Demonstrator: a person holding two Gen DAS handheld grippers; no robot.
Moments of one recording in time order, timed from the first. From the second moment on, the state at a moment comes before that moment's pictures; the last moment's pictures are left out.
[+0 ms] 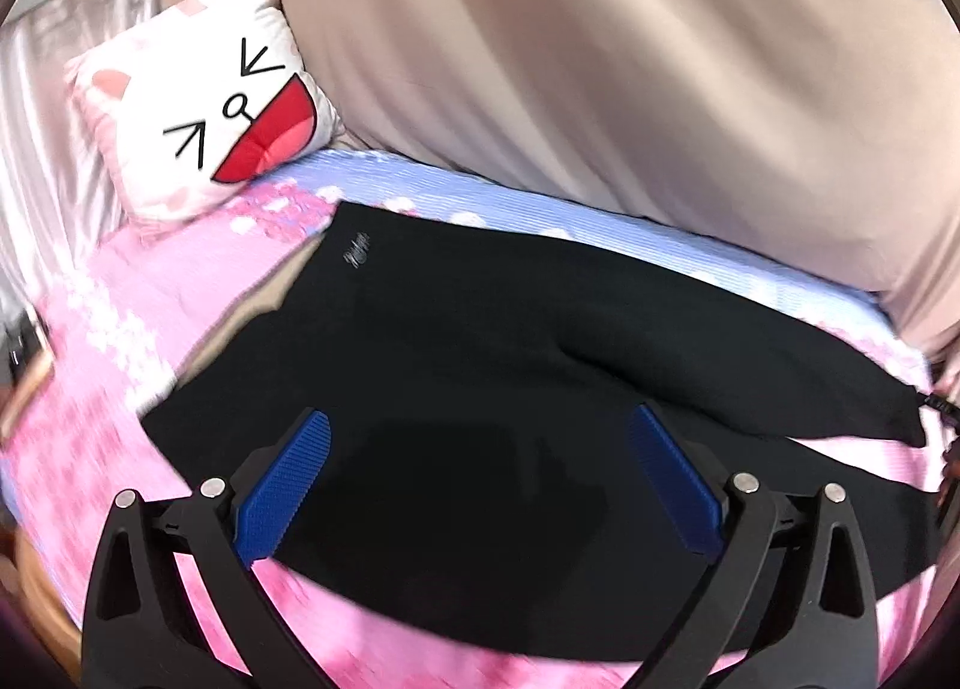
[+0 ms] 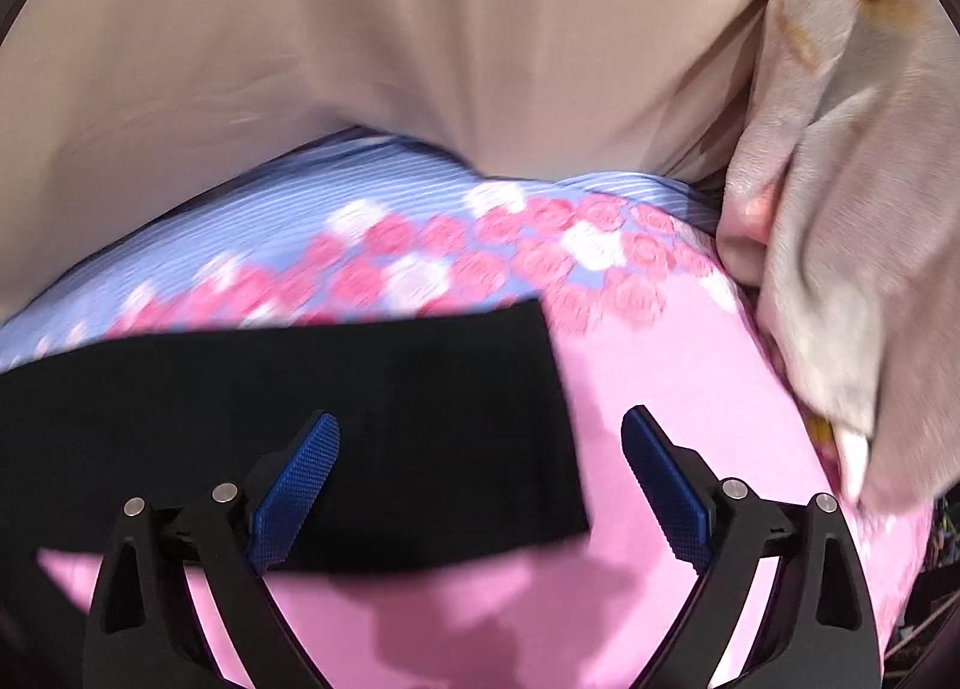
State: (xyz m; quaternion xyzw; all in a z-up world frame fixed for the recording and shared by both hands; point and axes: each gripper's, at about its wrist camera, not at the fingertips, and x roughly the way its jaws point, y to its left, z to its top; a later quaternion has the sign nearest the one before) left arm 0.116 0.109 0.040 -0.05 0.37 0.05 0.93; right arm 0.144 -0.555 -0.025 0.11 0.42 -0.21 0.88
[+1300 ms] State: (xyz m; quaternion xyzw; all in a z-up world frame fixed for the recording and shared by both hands) left arm 0.172 0.279 0.069 -0.08 0.39 0.05 0.92; right arm 0.020 -0.518 0.028 0.09 0.32 -0.17 0.93
